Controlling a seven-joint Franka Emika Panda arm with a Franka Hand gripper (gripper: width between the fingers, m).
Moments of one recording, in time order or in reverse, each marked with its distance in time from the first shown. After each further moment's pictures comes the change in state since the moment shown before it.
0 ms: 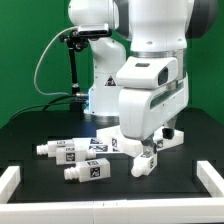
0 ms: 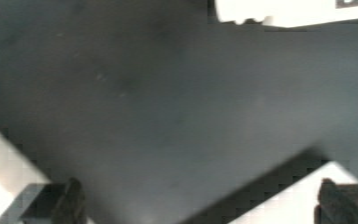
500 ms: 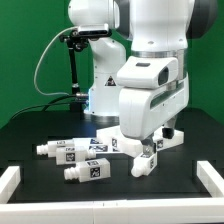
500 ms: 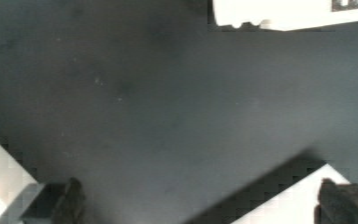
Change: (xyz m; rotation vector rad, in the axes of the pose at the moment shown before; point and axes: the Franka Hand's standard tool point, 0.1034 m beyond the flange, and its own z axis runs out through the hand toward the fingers) arm 0.003 -0.001 -0.006 0.081 -0.058 -0.006
